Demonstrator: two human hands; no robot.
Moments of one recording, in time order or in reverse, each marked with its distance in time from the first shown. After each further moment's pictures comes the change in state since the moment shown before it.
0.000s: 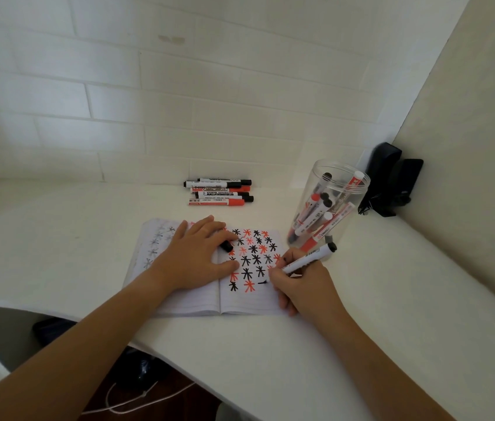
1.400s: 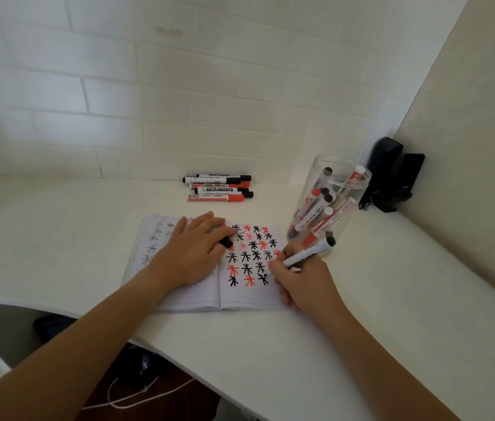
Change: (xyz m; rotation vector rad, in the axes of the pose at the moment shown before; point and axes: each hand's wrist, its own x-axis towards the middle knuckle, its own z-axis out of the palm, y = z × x) left_hand -0.002 0.006 -0.005 -0.064 -0.017 -0.022; right_hand 0.001 -0.001 0.002 -0.036 0.013 -0.021
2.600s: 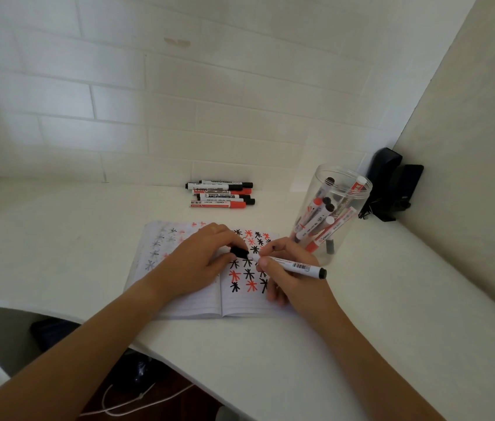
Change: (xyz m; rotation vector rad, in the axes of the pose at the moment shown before) left_hand -0.010 0.010 -0.011 -0.282 0.217 0.356; right_hand 0.009 -0.003 0.006 0.259 -0.078 -0.253
